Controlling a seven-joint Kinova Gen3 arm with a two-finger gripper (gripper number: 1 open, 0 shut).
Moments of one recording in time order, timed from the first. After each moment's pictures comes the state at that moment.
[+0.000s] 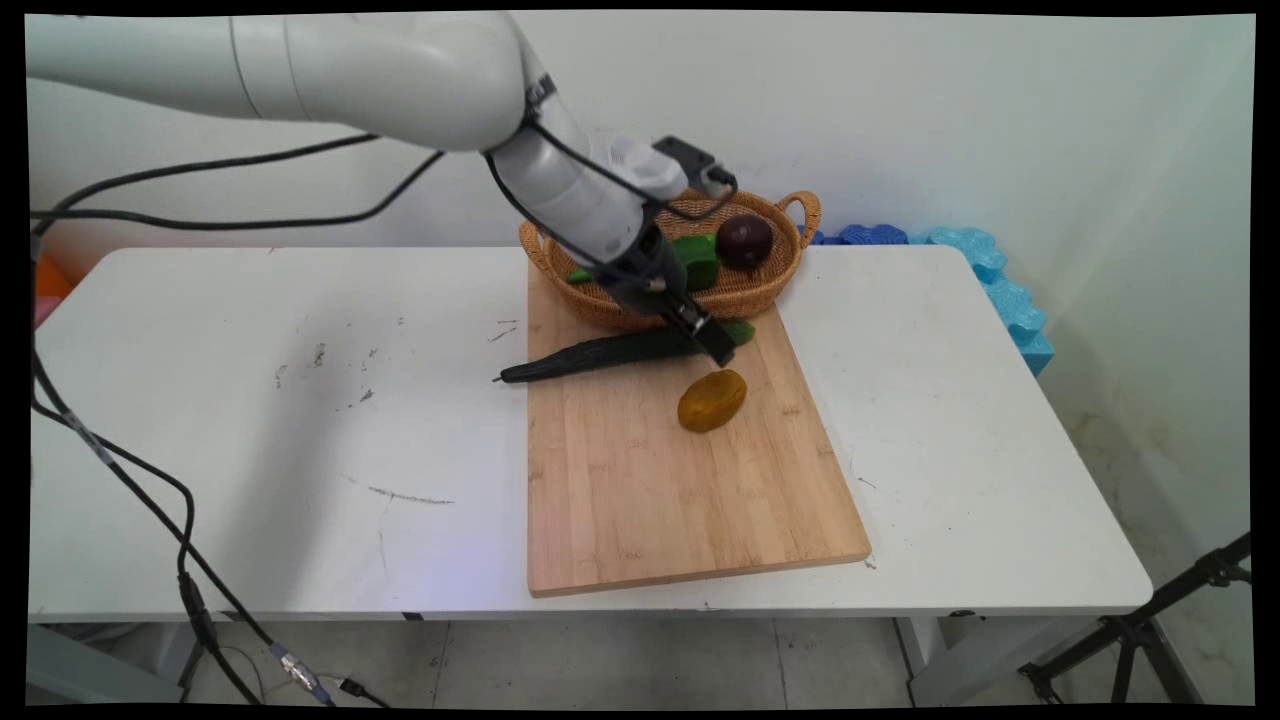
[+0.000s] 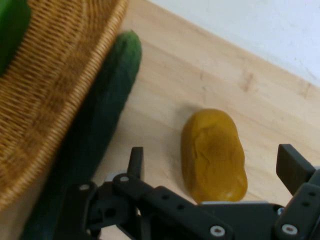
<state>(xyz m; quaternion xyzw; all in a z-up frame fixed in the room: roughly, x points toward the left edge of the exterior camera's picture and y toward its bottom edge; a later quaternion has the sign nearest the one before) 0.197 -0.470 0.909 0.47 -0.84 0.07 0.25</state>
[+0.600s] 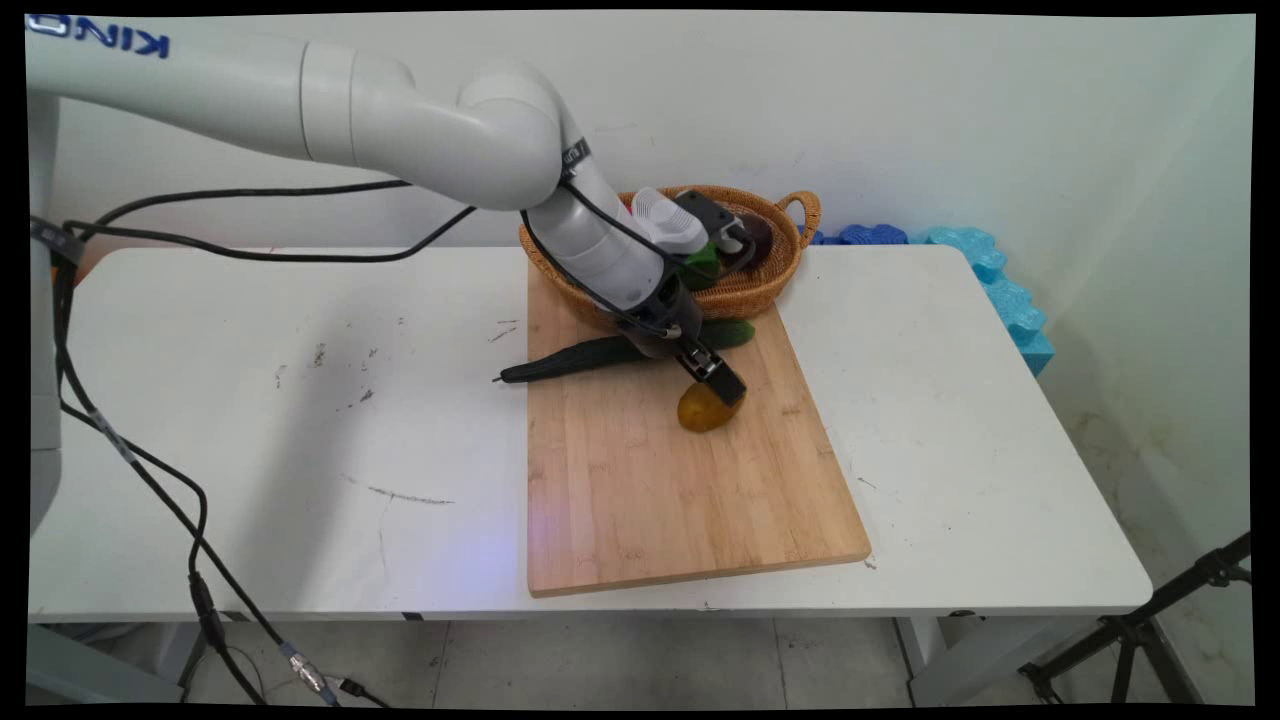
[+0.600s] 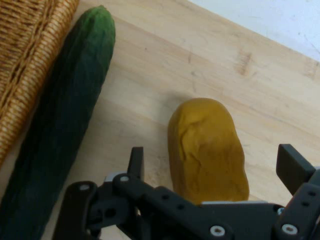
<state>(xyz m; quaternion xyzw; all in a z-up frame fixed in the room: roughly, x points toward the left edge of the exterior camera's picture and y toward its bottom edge) 0.178 -0.472 0.867 0.45 -0.86 0.07 0.24</state>
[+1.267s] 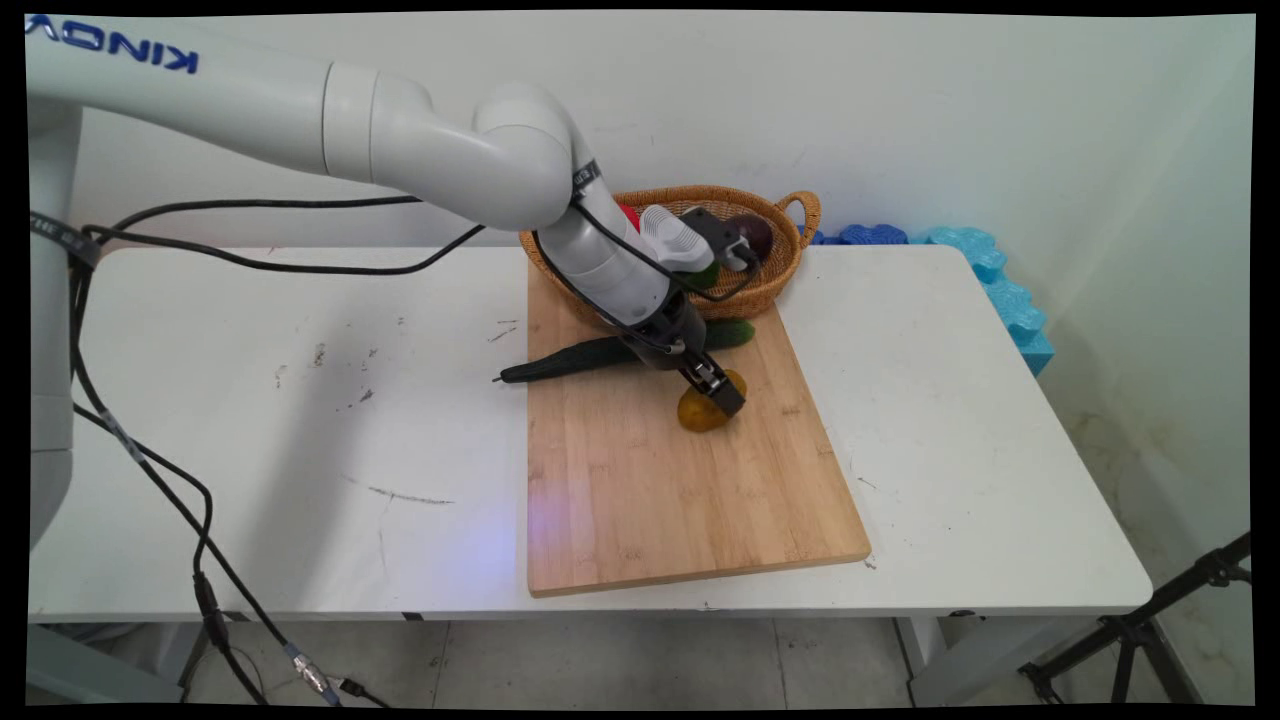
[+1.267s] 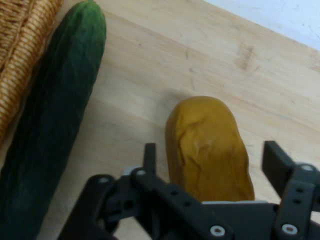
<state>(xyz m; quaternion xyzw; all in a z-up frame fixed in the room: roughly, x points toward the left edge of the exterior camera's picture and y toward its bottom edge) 0.173 -0.473 0.851 0.44 -0.86 0.07 0.24</state>
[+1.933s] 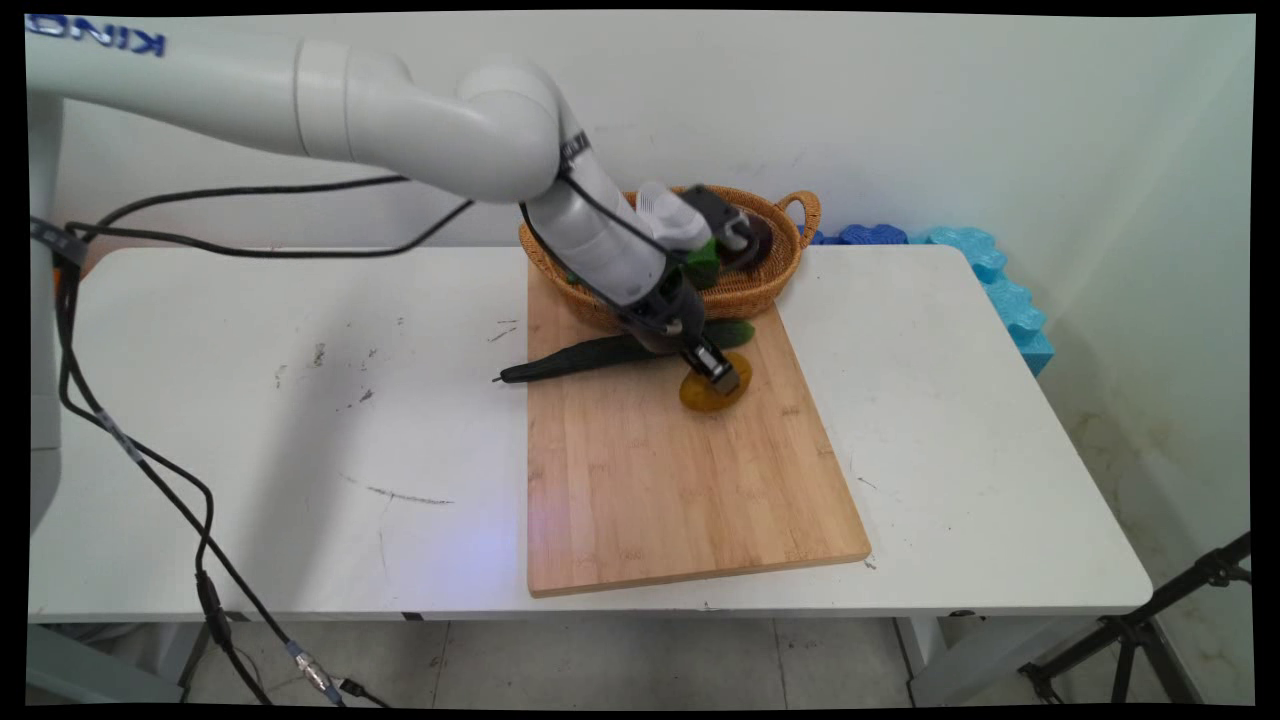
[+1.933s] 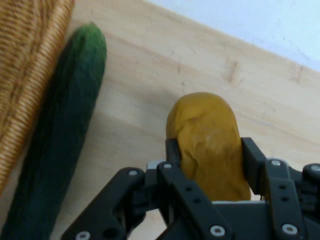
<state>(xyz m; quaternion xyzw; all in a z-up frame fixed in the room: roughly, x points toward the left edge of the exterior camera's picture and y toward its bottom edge) 0.178 -0.471 0.879 0.42 -0.87 0.07 0.25</state>
